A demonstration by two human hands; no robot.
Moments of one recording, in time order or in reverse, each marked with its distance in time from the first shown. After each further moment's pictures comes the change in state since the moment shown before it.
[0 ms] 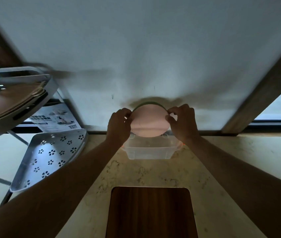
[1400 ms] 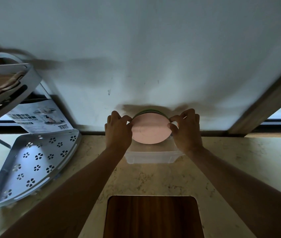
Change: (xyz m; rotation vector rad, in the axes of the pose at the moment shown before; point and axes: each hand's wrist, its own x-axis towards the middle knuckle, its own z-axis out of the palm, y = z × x) left_hand 0.001 -0.027 0.031 0.271 0.026 -0.011; right_hand -0.008 0.023 0.041 -0.148 0.064 -0.014
